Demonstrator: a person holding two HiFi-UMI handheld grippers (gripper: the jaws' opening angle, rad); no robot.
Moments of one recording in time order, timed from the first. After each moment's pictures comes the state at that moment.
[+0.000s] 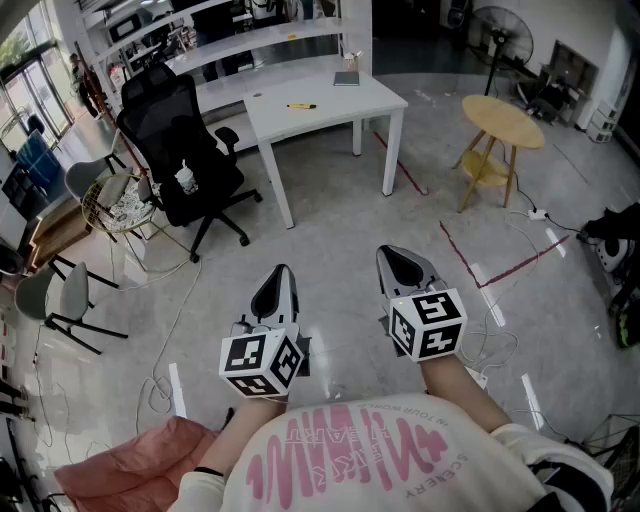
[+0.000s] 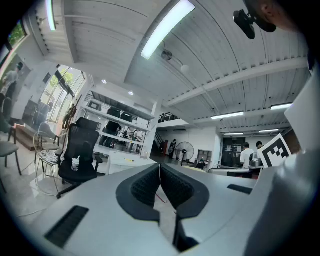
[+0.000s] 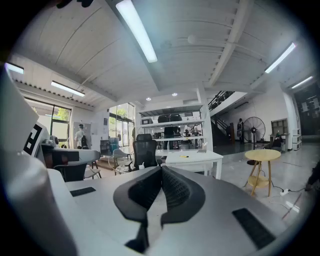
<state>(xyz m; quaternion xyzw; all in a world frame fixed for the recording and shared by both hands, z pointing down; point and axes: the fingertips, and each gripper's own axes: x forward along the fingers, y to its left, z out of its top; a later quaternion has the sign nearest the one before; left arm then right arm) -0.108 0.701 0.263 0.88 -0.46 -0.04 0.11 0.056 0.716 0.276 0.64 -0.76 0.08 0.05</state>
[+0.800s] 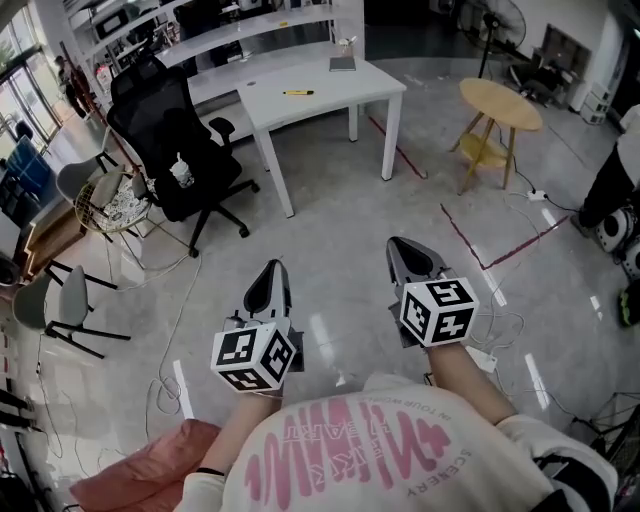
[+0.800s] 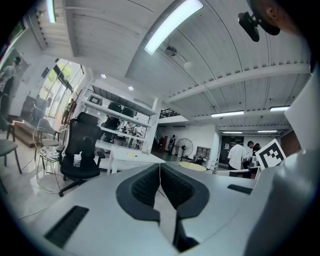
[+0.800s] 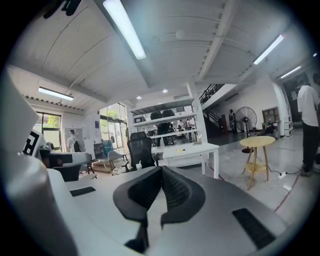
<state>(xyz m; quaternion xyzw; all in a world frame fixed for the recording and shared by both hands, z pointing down) -0.167 0.666 0.291 0.88 -0.45 -0.02 0.13 0.031 0.690 0.313 0.66 -0.74 0.14 0.03</state>
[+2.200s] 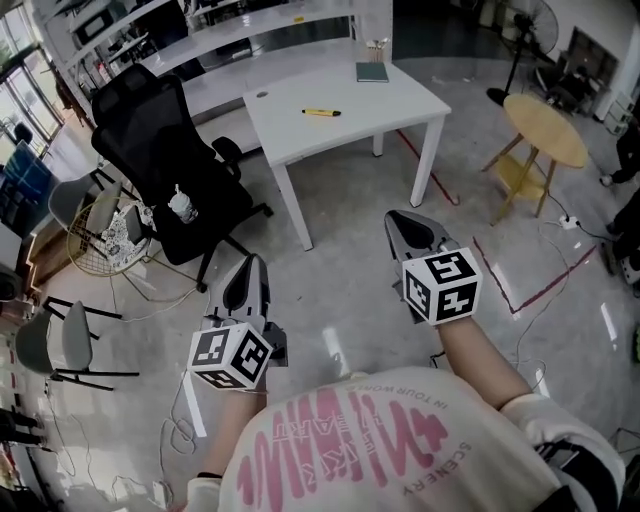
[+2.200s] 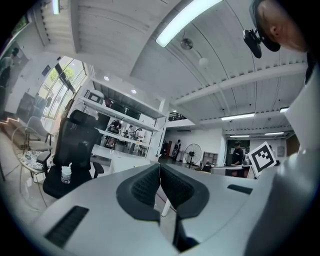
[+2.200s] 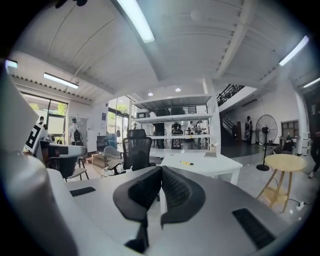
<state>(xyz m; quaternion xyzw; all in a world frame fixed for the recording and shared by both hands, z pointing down) -0.148 0.219 0.297 0.88 -0.46 -0.04 0.12 0.080 0.219 0.308 0.62 -0.78 0.08 0.07</state>
